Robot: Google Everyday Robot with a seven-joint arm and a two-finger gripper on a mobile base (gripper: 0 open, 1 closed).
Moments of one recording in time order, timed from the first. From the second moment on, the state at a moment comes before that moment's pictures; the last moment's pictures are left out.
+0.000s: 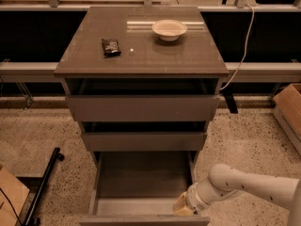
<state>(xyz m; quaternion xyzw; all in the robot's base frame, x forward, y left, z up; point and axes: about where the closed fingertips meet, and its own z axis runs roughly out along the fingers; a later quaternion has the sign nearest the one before) 0.413 -0.123 0.349 -0.58 0.75 0.29 0.15</state>
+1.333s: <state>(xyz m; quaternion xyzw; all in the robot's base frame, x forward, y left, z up) 0.386 -0.152 0.209 -0.48 0.81 0.32 0.10</state>
